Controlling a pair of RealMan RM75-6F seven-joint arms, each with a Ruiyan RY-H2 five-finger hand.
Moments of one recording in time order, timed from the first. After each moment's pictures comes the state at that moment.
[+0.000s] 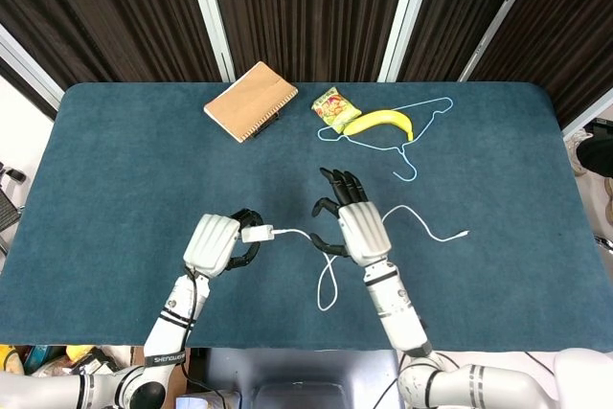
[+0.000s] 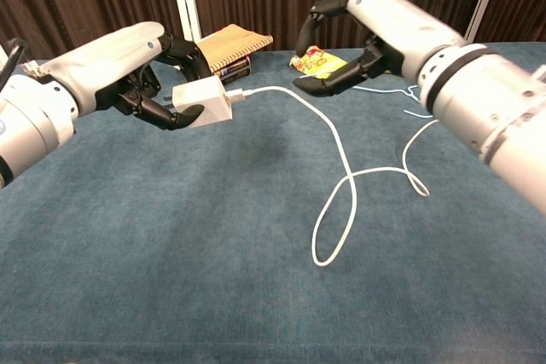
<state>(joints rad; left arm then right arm) -0.65 -1.63 -0.23 -1.77 1.17 1.26 0.52 0.59 -1.78 0.35 -1.63 -1.30 1.22 -0.37</state>
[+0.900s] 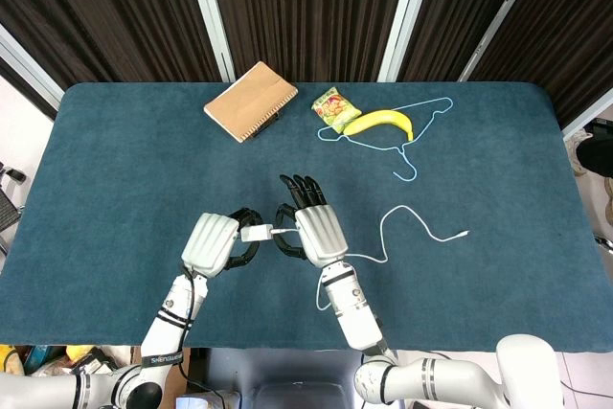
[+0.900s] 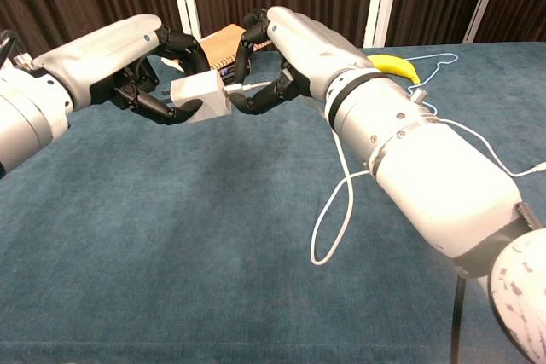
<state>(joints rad) -0.65 -1.60 -0.22 -1.79 1.19 1.26 0.51 0.74 -1.98 0.39 -1.50 -1.20 1.23 -0.48</state>
